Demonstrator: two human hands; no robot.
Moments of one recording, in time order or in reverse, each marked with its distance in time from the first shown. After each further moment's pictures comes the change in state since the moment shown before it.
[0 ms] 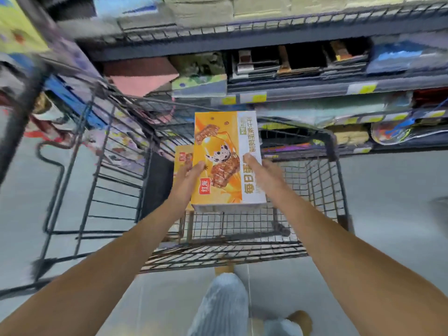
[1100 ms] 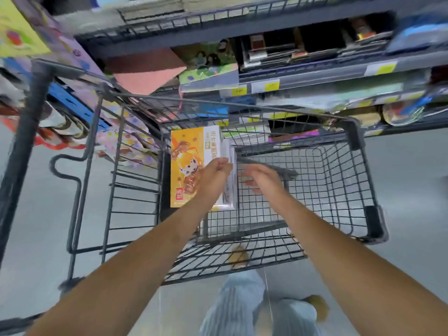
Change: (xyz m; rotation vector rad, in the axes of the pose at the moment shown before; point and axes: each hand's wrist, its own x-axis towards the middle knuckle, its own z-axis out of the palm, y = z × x) left_hand 0.033 0.004 -0.004 0.249 -0.060 0.045; right_hand 0.018 0.010 0.075 0.078 -0.043 0.074
